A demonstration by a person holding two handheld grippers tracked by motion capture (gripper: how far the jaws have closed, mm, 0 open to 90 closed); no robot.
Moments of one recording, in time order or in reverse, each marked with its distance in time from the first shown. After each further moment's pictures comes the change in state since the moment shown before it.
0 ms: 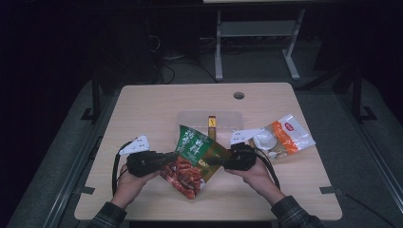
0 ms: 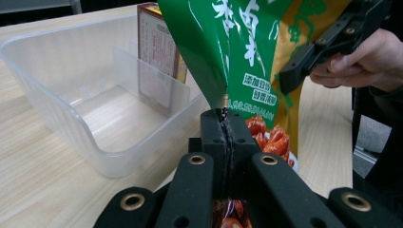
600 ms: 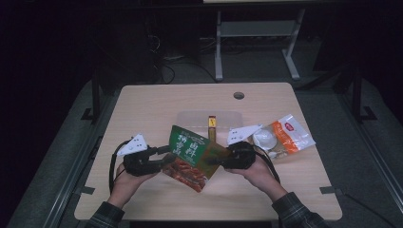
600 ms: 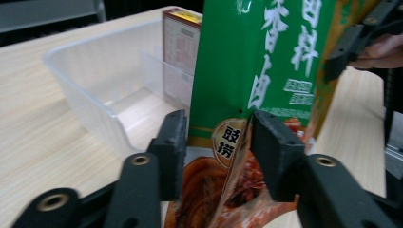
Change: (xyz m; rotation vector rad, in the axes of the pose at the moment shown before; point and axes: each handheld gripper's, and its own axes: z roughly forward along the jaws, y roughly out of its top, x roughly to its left) left arm 0.003 0.002 -0.010 -0.001 0.097 0.052; right arm 0.009 0.015 -0.003 0.044 0.038 -0.104
